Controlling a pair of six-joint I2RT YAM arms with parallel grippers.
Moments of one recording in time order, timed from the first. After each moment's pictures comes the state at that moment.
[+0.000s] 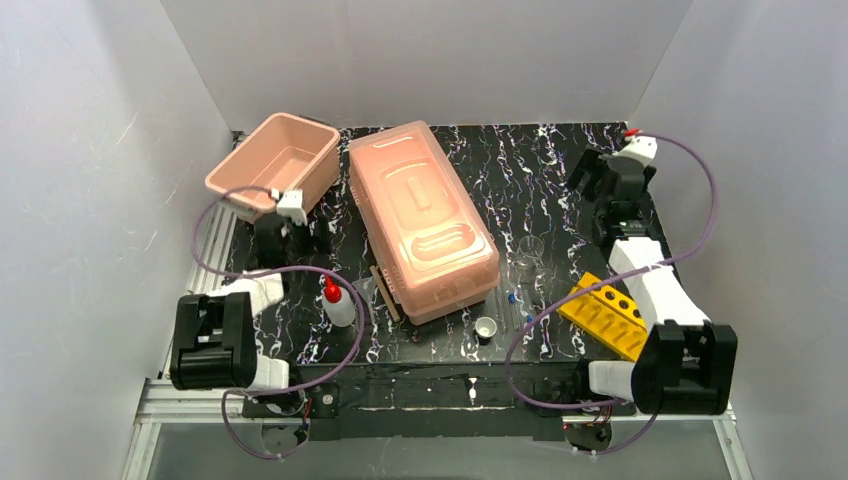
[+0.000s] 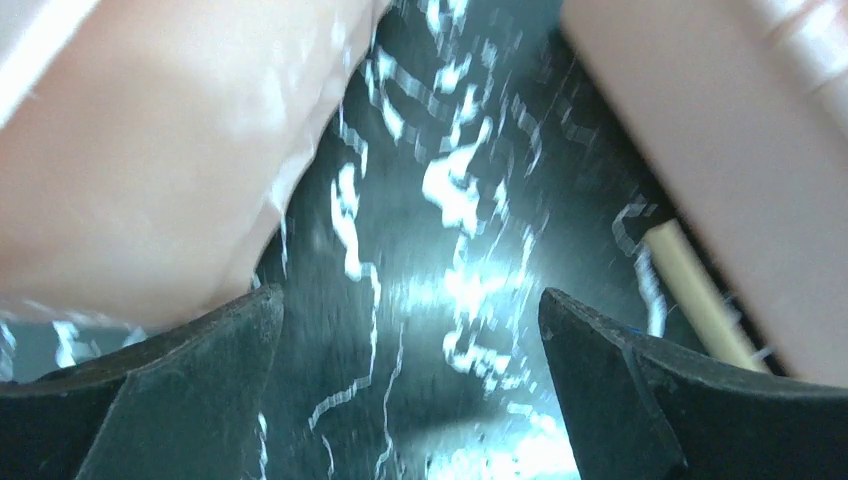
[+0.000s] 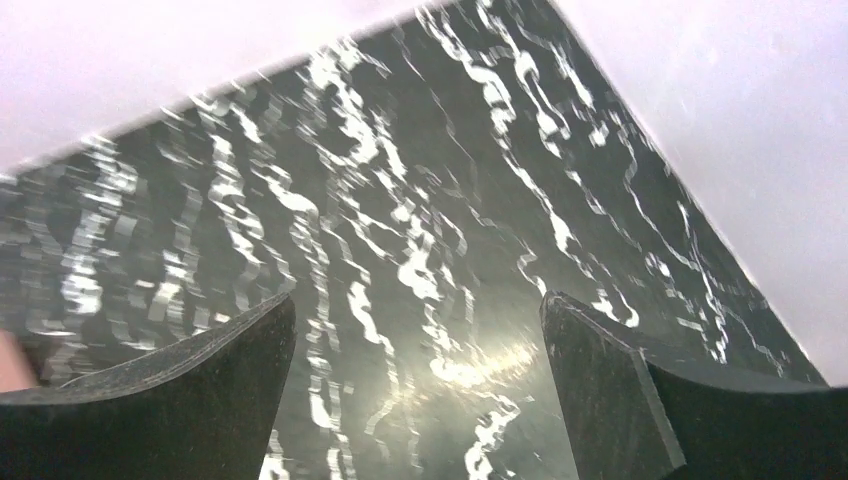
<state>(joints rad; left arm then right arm) 0.04 1.41 0.43 0.53 0.16 0.02 0.03 1.28 0.86 0.08 0.28 0.23</state>
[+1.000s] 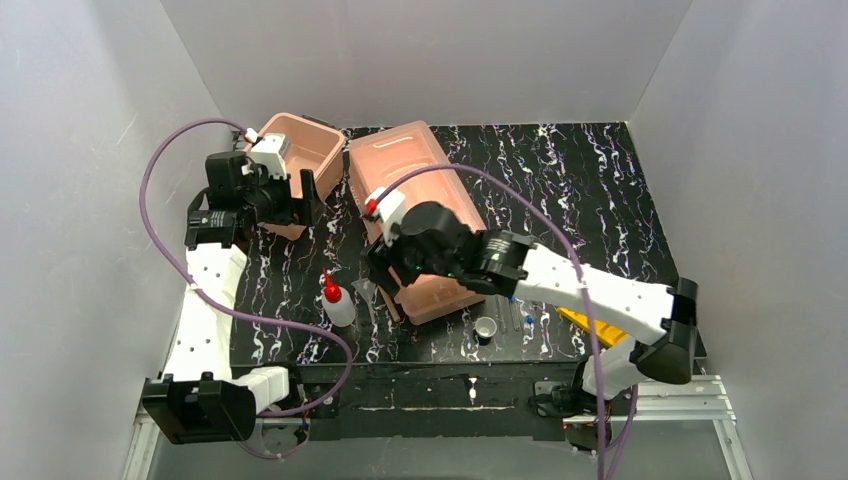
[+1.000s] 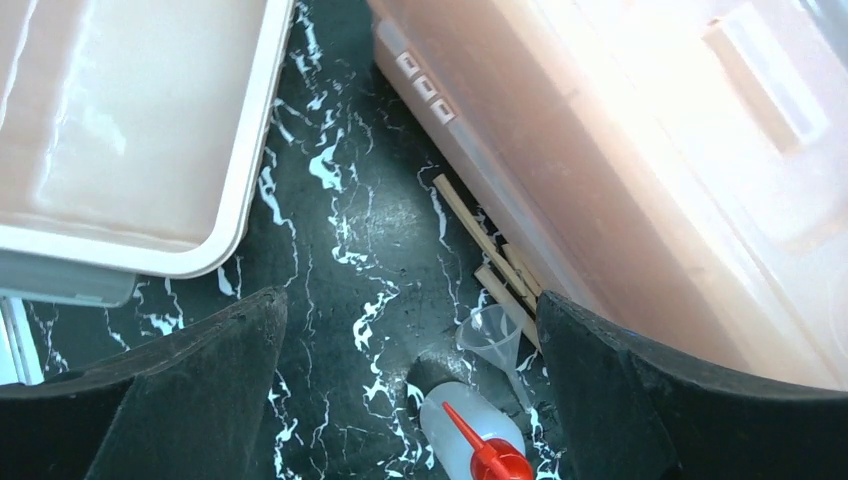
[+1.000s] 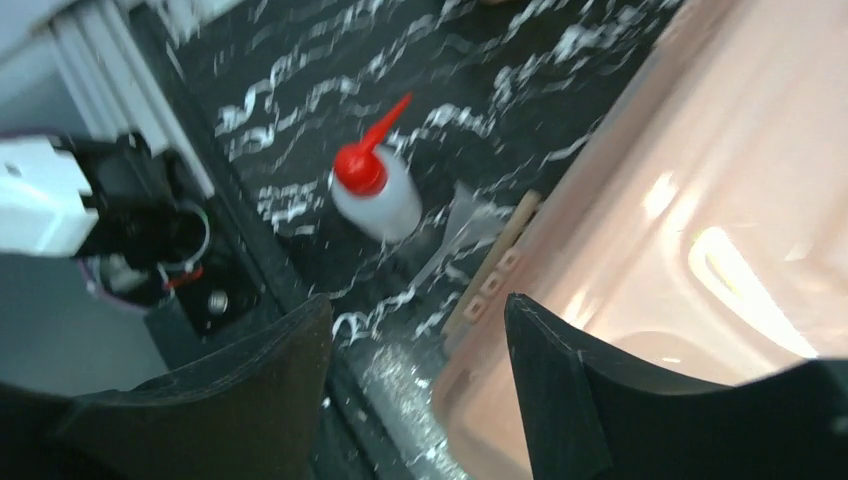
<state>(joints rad) 0.04 1.14 1.24 -0.75 0.39 0.06 1.20 1.46 1.49 -0.49 0.10 0.16</state>
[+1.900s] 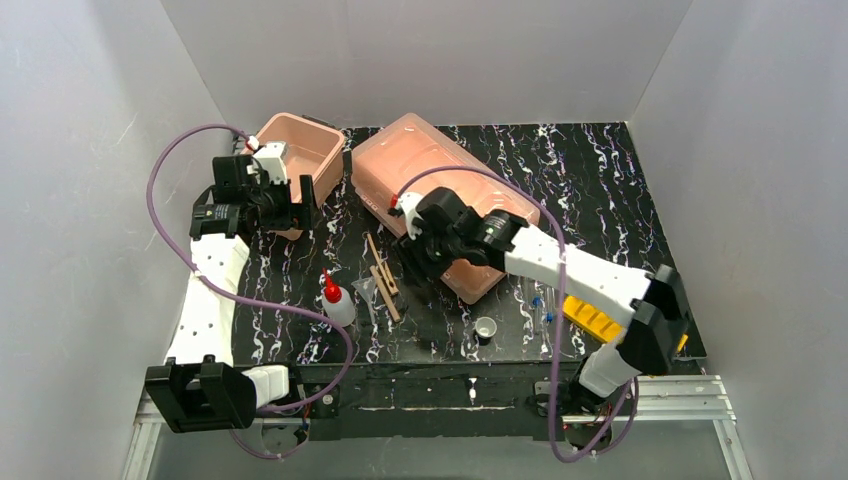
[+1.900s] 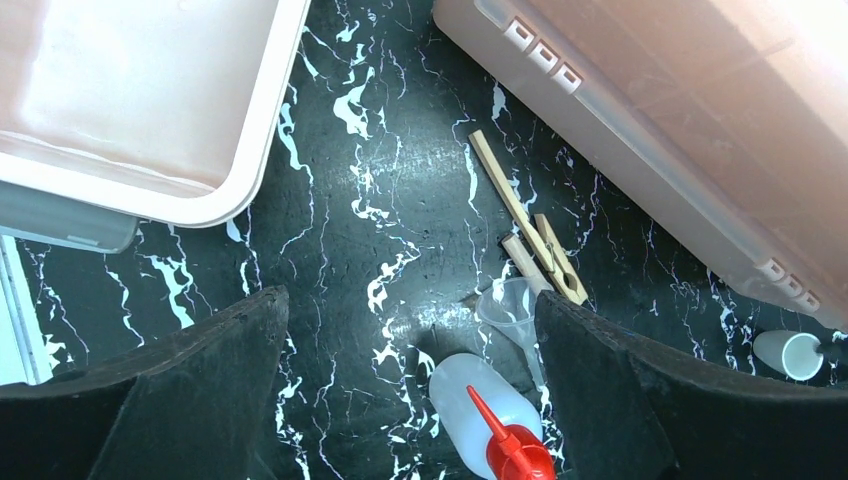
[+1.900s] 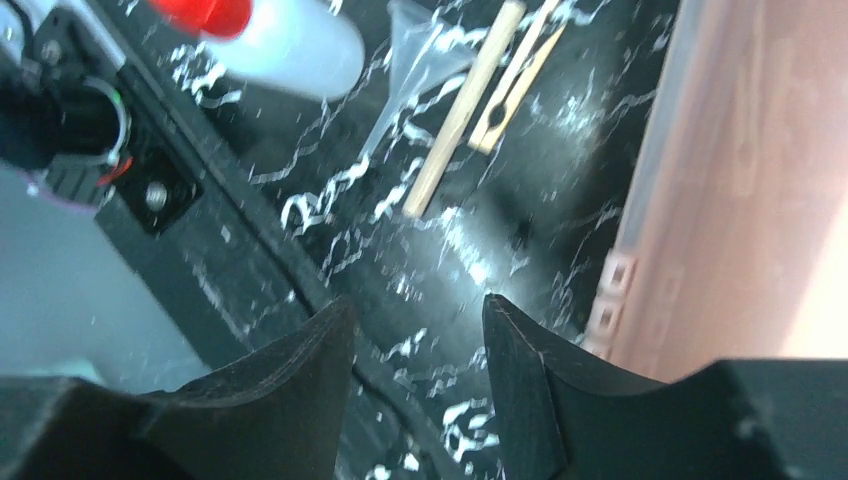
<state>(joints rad) 0.06 1.20 1.24 -0.81 0.30 0.04 1.00 1.55 1.39 -0.66 -0.17 0.18</state>
